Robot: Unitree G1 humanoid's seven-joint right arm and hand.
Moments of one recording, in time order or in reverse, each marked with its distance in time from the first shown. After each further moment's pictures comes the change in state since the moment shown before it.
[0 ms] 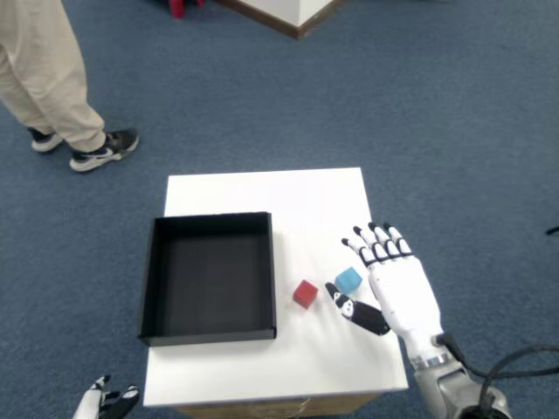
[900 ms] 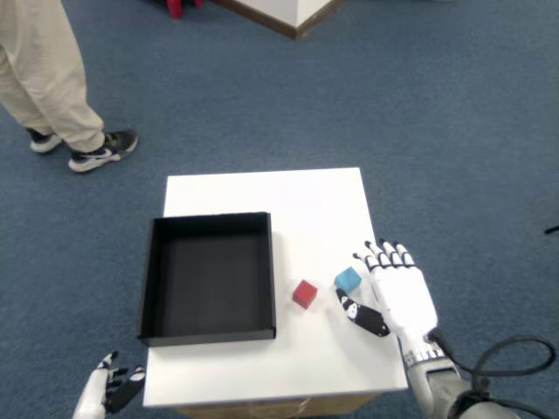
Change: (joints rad) arm -0.108 -0.085 -0.055 -0.392 0.030 0.321 0.116
